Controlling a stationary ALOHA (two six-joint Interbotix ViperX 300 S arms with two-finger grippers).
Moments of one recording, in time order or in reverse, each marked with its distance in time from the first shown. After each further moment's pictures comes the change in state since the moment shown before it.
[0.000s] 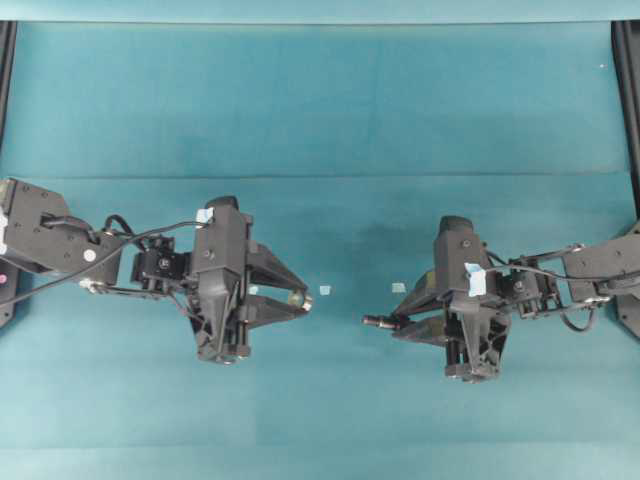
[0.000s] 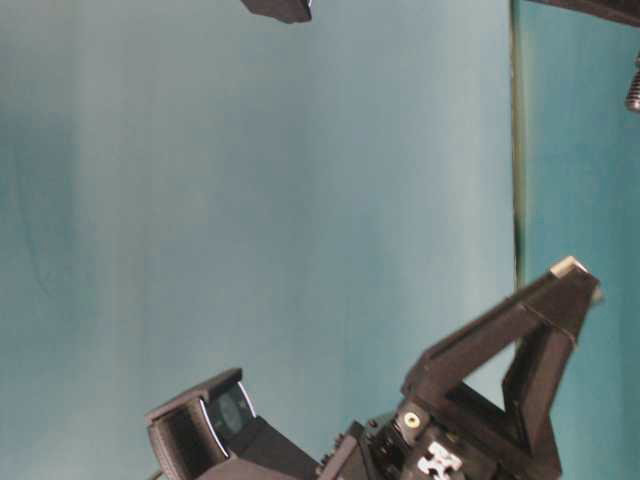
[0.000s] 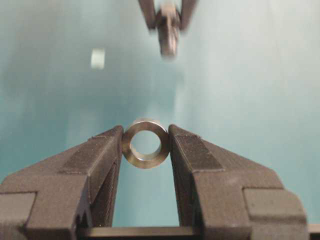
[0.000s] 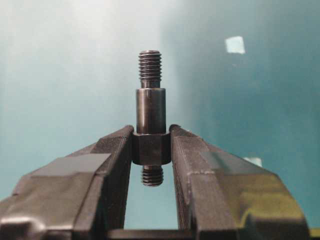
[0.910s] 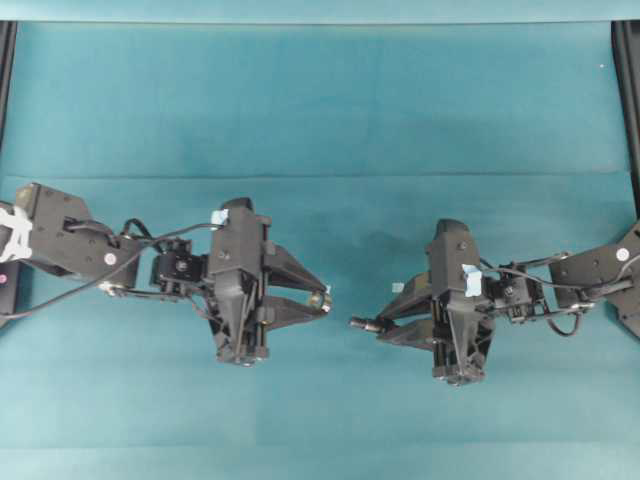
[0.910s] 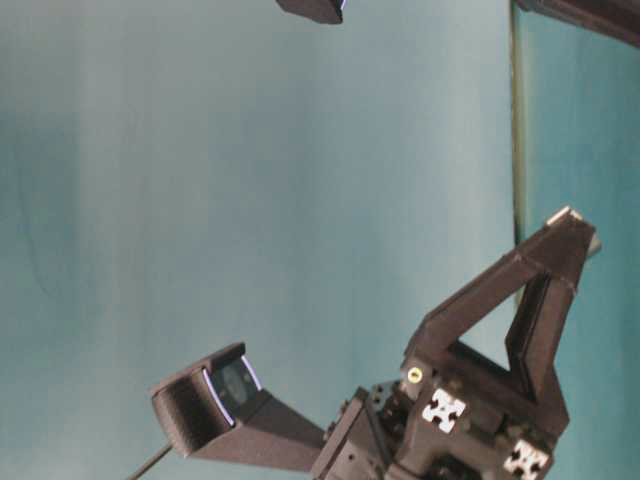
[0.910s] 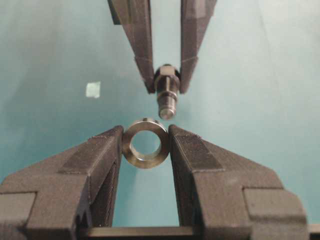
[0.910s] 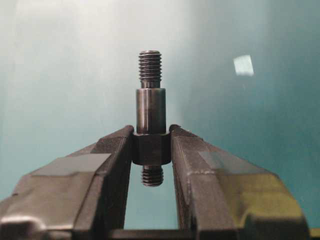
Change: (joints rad) left arm 0.002 0.075 -0.048 0.000 -0.066 -0.003; right arm 0.002 0.117 0.020 0.000 -0.245 0.029
